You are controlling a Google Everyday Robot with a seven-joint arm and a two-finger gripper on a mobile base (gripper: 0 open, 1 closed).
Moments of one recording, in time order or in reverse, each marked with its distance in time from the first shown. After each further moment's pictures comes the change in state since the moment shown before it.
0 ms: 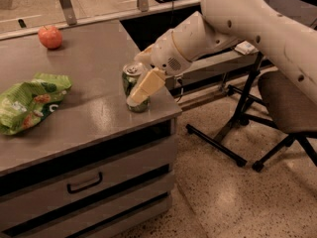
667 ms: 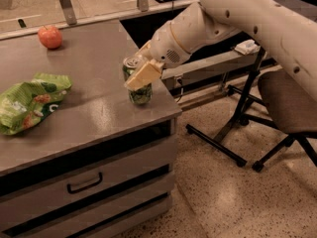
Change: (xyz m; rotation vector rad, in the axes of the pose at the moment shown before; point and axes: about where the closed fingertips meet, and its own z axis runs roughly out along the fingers) arm -0.009 -0.008 -0.006 -0.002 0.013 -0.008
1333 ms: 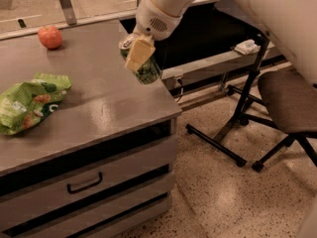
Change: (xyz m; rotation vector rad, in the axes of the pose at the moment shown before) arm -0.028 -0.026 -0.026 0.078 0.309 -0.046
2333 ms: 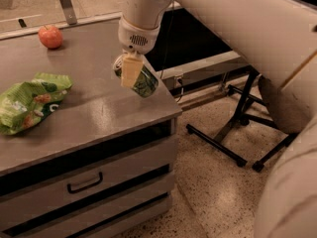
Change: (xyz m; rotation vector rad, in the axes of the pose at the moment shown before) arm 0.003 0.019 0.046 -0.094 0.220 -0.079
